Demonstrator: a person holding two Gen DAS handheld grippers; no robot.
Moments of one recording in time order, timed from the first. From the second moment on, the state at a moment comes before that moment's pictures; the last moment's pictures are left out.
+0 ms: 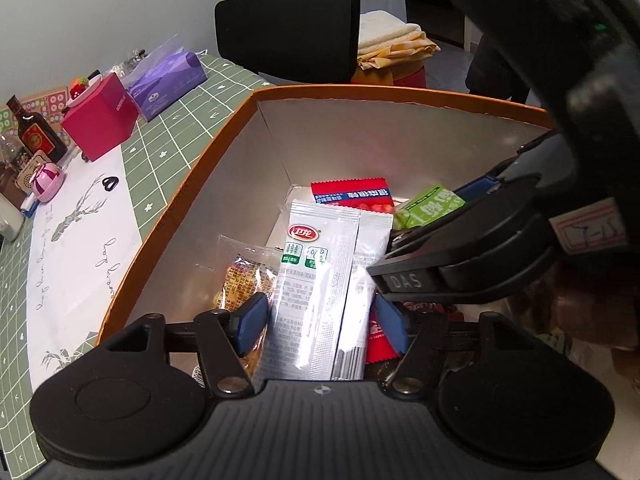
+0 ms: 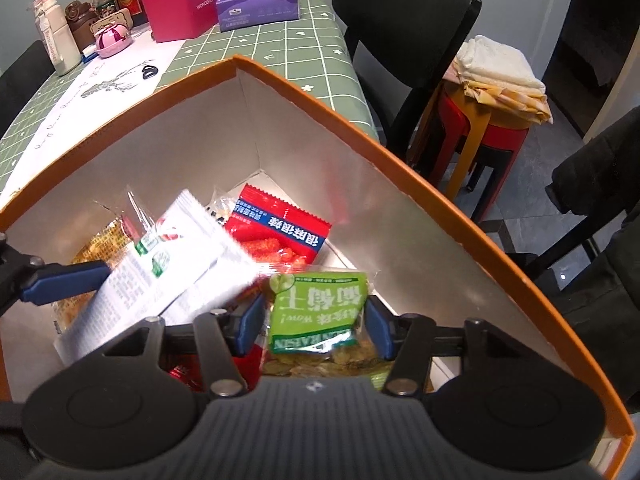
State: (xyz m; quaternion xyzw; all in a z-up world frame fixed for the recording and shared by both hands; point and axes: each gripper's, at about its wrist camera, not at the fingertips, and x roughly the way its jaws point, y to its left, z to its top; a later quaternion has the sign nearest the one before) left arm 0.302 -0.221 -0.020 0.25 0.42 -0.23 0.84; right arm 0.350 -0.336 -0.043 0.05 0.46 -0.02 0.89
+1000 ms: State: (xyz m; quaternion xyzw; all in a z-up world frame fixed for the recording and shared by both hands) left arm 0.214 -0.168 0.073 0.17 0.32 -0.20 0.91; right arm 0.201 -0.334 0.065 0.09 0.30 -0.03 0.95
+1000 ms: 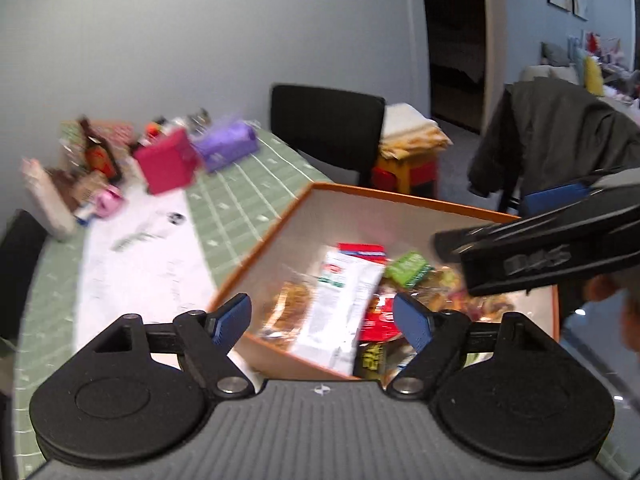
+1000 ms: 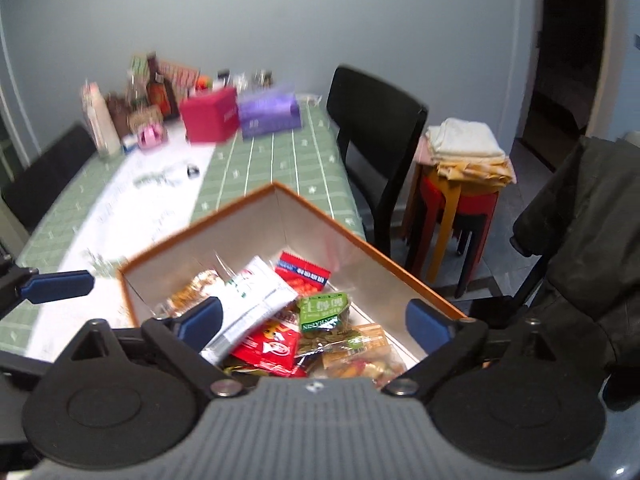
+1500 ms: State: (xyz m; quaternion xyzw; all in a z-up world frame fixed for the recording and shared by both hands) left arm 0.177 -0.124 0.061 0.06 0.36 -0.16 0.92; right arm 0.102 -0.323 0.049 0.15 0.24 -0.08 0.96
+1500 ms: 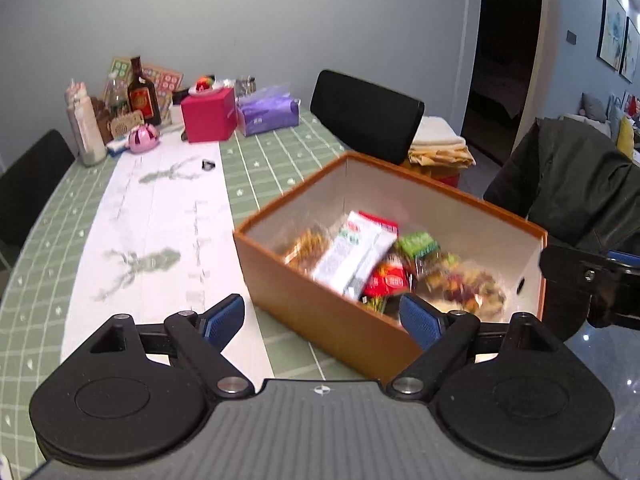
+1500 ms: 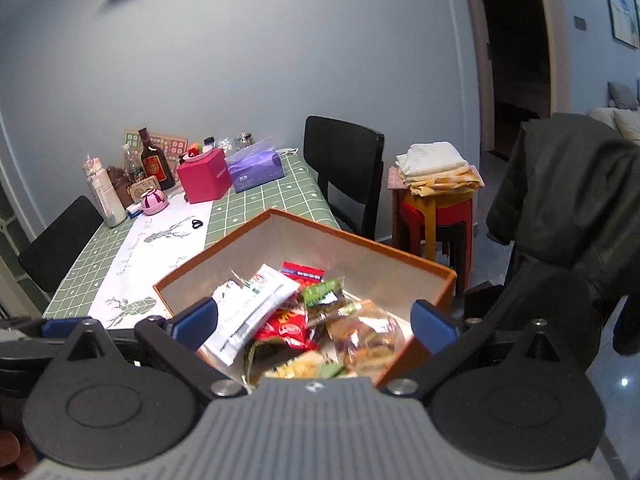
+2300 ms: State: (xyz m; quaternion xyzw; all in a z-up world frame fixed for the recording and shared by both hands) left arm 0.141 -0.150 0.048 0.09 0.36 -0.19 0.91; right arm 0.071 -0.319 0.019 0.13 0.30 -0.10 0.94
